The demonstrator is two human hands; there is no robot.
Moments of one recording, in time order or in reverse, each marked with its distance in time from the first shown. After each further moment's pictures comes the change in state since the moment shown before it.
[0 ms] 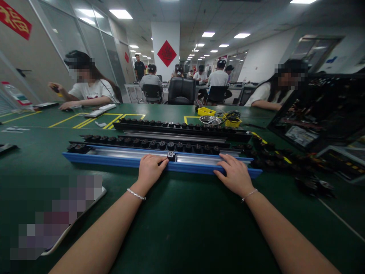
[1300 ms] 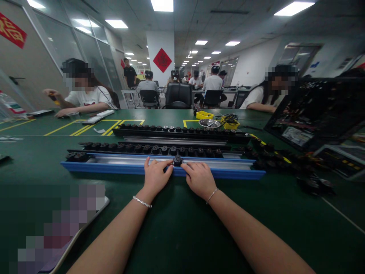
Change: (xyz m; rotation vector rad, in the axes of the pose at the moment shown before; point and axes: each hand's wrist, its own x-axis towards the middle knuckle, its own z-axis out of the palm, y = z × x) left_hand -0.001 0.007 0.001 -0.043 -0.012 -0.025; right_hand 0.037 -0.124 0.010 0.145 -0.018 -0.151
